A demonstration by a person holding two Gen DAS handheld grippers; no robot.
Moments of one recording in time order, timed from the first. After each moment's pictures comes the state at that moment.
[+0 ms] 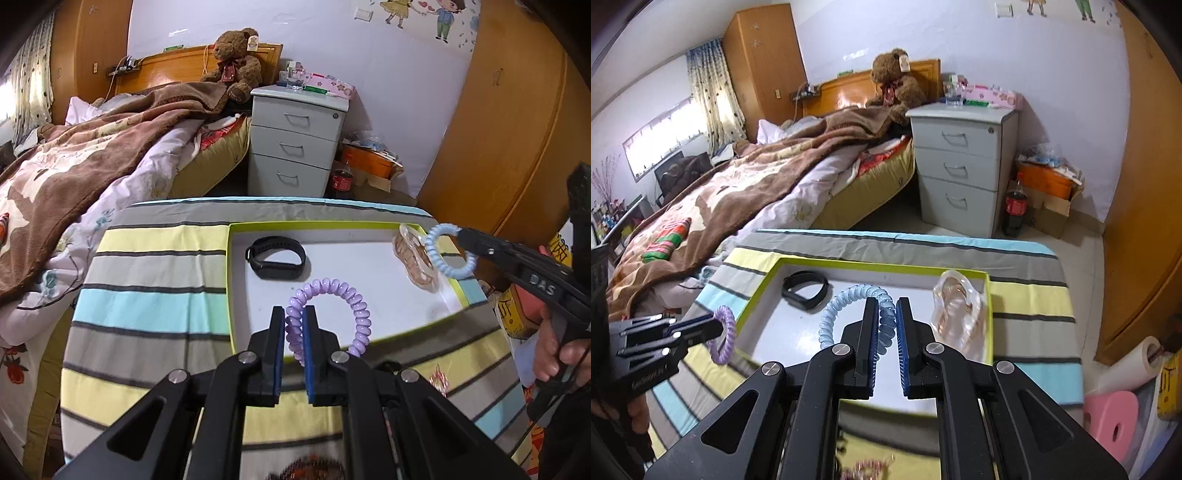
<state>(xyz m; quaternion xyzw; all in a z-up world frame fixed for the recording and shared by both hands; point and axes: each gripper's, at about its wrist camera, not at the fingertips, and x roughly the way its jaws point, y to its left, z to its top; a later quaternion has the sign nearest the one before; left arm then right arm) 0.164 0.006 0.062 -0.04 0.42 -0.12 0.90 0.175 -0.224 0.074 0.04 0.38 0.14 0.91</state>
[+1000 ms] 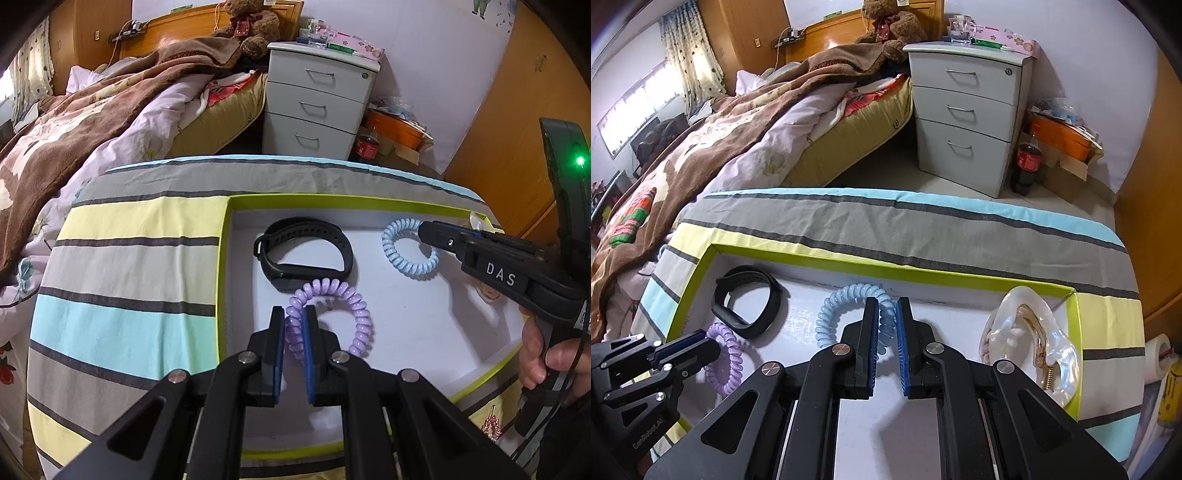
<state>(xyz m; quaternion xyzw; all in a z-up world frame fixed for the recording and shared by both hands) 0.233 -0.004 0.002 -0.03 0.49 -0.09 0.87 0.273 -0.188 -0.002 0.01 0.48 0.12 0.87</state>
